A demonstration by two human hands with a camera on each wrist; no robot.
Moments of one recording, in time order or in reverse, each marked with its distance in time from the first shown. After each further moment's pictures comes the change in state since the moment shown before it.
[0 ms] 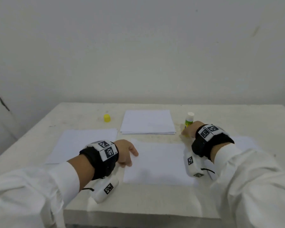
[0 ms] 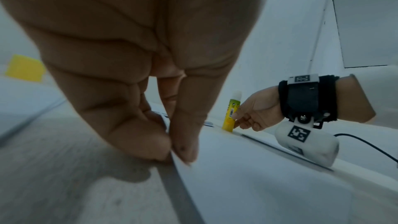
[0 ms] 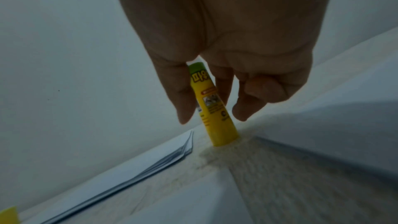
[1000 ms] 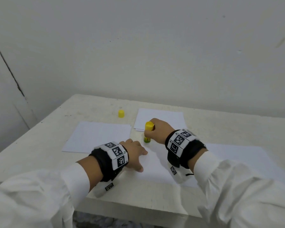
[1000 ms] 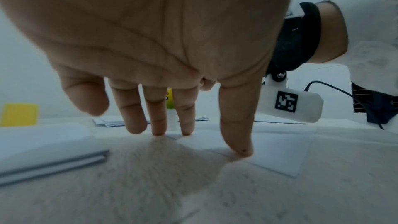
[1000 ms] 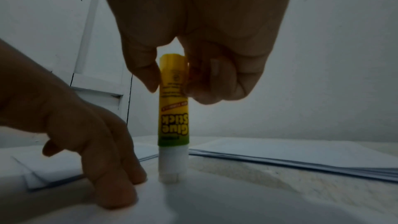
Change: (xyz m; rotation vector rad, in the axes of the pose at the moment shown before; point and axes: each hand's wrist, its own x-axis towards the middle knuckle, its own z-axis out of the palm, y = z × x) left_hand -0.017 -0.023 0.009 0.642 0.066 0.164; right_hand -0.085 -0.108 0.077 0.008 -0.066 -0.658
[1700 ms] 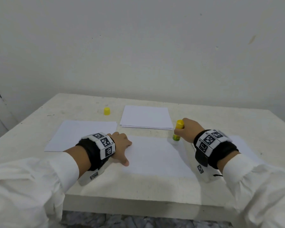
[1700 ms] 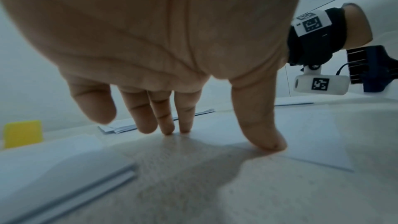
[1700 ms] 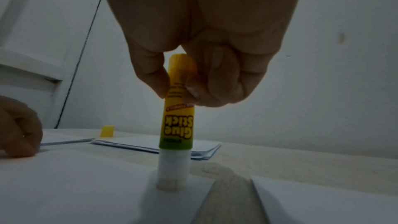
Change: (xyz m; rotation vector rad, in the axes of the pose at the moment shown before) left_hand 0.010 -0.002 -0.006 0.109 -0.031 -0.023; right_hand -0.050 0.096 -0.061 -0.150 0.167 0.302
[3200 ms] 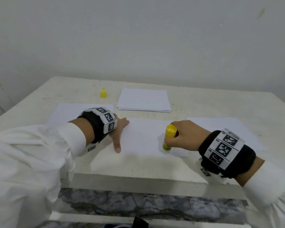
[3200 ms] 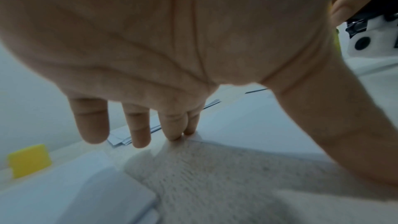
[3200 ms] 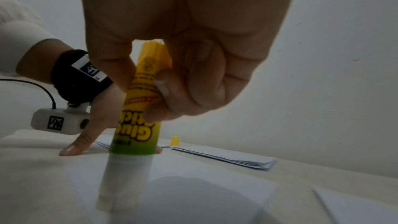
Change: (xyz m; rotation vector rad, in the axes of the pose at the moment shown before) left_hand -0.006 0.015 -0.021 0.087 -0.204 -0.060; right_hand -0.081 0.000 0.007 0.012 -0.235 -0.293
